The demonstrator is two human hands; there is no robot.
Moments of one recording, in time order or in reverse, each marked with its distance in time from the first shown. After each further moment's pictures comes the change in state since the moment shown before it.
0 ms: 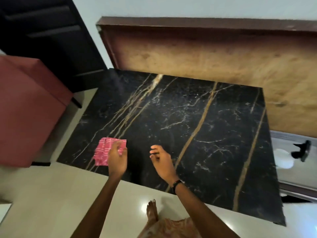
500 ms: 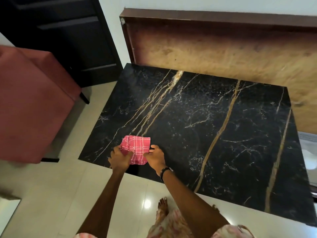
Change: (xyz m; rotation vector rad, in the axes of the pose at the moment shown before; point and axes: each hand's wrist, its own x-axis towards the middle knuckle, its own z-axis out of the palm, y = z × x) left_hand 0.067 -0.080 -0.054 0.217 -0.133 -0.281; right_hand 0.049 -0.032 0.143 0.063 -0.003 0.456
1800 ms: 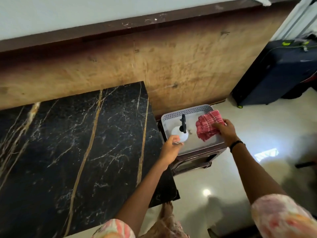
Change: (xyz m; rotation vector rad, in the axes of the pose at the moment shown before) left_hand -0.371 0.349 0.412 -0.145 -0.937 0.474; right_hand -0.072 0.256 -0.725 0.472 0.784 0.104
